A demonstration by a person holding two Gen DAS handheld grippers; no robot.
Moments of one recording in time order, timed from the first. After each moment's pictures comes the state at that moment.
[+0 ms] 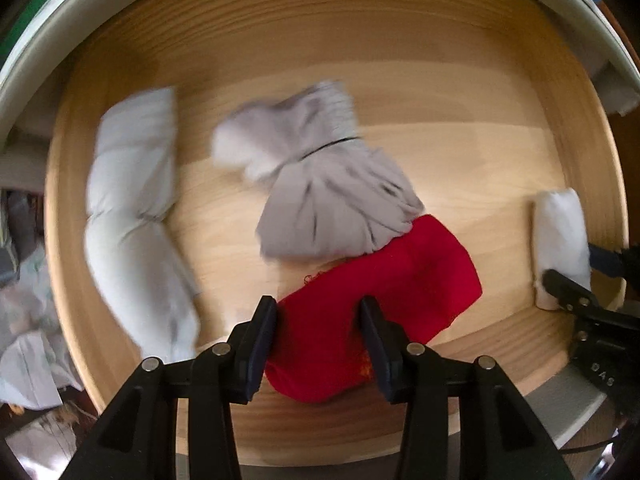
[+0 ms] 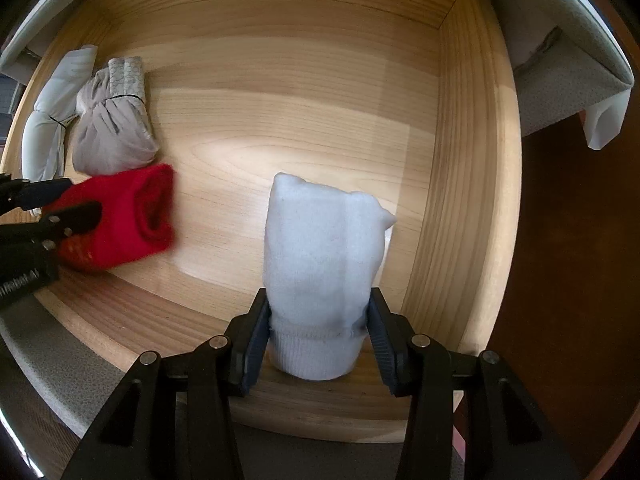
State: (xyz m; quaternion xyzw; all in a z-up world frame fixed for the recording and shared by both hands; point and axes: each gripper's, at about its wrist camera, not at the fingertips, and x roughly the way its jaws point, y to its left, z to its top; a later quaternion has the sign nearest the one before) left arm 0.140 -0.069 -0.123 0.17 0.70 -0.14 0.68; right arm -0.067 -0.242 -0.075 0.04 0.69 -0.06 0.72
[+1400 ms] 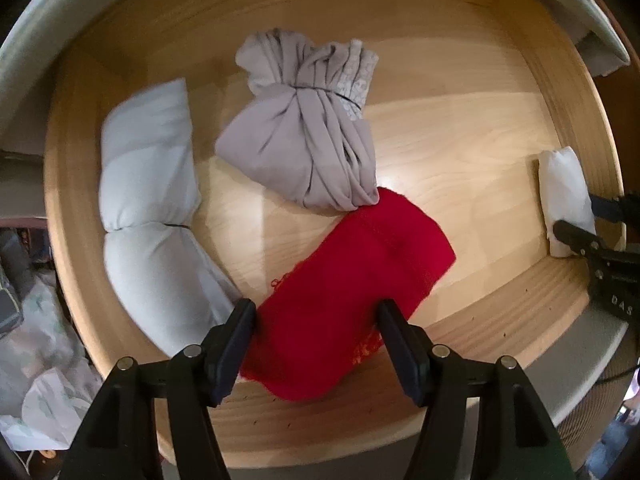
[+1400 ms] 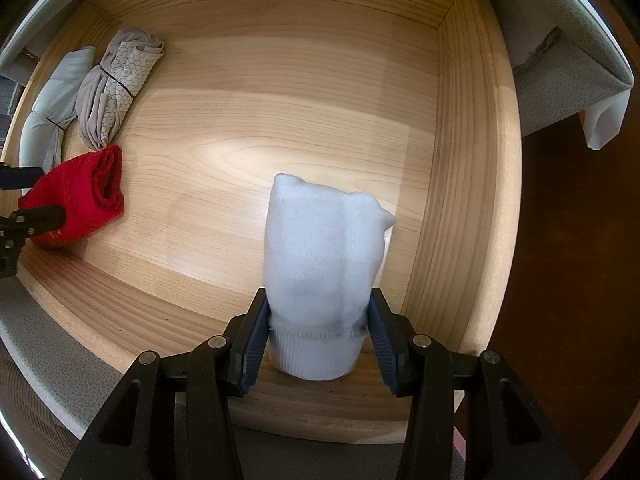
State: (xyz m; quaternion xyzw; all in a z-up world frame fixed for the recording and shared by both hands) left arm 0.171 -0.050 -0.129 0.21 0.71 -0.21 0.64; right arm -0.068 -0.247 -0.076 0.04 0.69 -0.06 0.72
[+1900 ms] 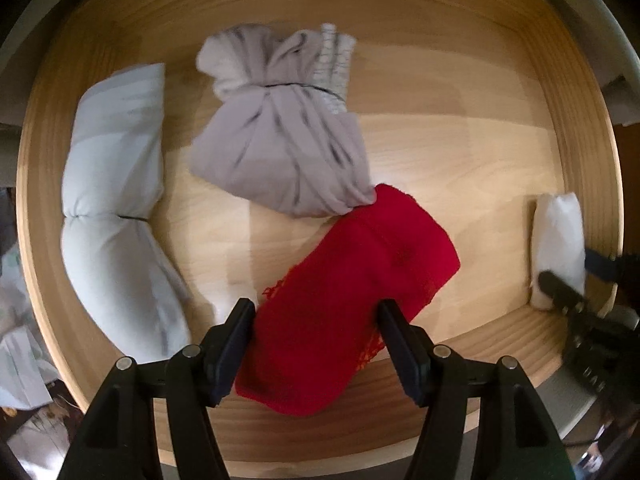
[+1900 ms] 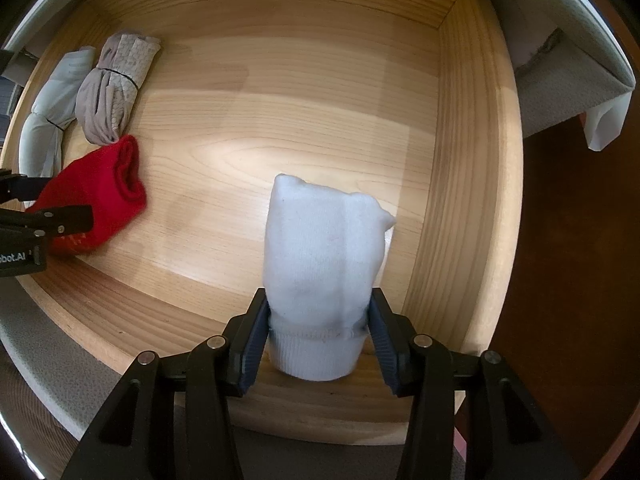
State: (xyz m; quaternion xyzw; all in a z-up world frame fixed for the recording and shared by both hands) left arm 0.142 -0.100 -0.159 0.14 0.73 -0.16 0.65; right arm -0.068 -0.246 -0.072 0.04 0.69 -0.06 0.72
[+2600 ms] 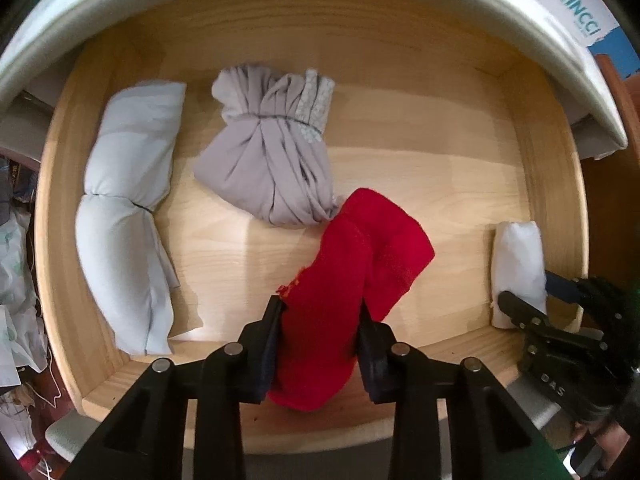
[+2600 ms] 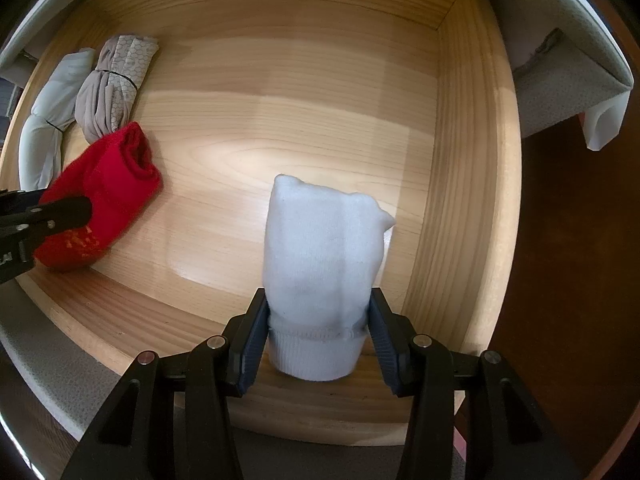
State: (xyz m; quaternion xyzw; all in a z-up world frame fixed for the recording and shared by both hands) left arm 0.117 -0.083 -0.112 0.08 0.70 -0.16 0.69; right arm -0.067 -0.244 -0.078 0.04 0.69 -0.07 0.72
